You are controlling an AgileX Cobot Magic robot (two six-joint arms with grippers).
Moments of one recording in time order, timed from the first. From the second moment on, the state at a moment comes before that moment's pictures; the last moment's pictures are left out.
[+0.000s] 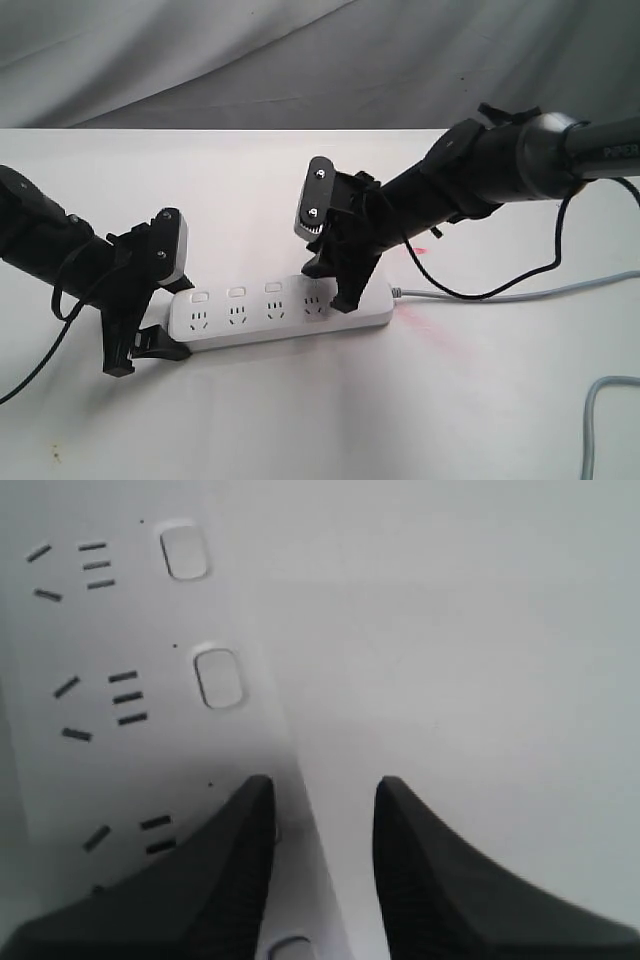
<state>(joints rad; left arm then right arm) -0.02 1.95 -0.94 -0.86 0.61 2.07 0.32 2.09 -1.30 0.97 0.50 -1.80</state>
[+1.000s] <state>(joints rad) -0.02 1.95 -0.94 -0.86 0.61 2.07 0.25 2.06 -1.24 0.94 0.51 -1.78</state>
